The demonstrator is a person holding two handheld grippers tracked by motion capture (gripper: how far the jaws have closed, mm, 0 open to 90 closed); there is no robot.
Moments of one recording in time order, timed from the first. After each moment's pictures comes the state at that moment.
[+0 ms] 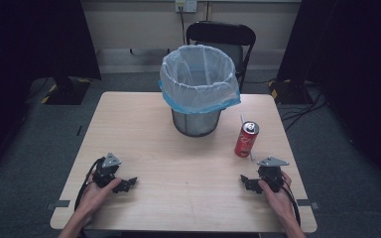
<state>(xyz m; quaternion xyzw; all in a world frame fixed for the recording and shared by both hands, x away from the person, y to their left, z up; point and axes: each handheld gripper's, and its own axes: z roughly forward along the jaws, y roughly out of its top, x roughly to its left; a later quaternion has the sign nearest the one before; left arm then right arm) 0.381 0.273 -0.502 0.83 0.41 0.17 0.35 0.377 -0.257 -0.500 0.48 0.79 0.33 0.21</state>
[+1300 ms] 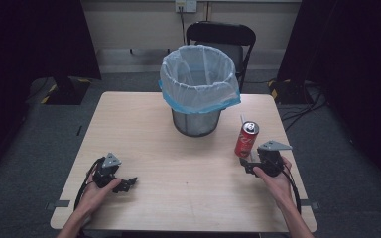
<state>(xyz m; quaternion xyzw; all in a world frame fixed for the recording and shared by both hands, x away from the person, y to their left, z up) 0.382 0.274 -0.502 0.83 0.40 0.17 0.35 0.408 -0.251 -0.456 0.46 0.77 0.39 0.23</state>
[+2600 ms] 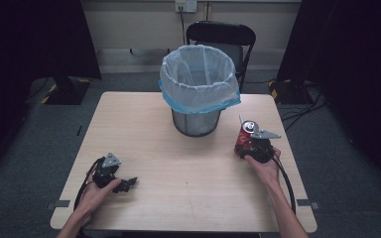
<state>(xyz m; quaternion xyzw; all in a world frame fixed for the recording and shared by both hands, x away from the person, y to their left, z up) 0.382 0.274 -0.502 0.83 0.41 0.17 0.35 0.460 -0.242 -0.478 0.46 0.76 0.39 0.24</state>
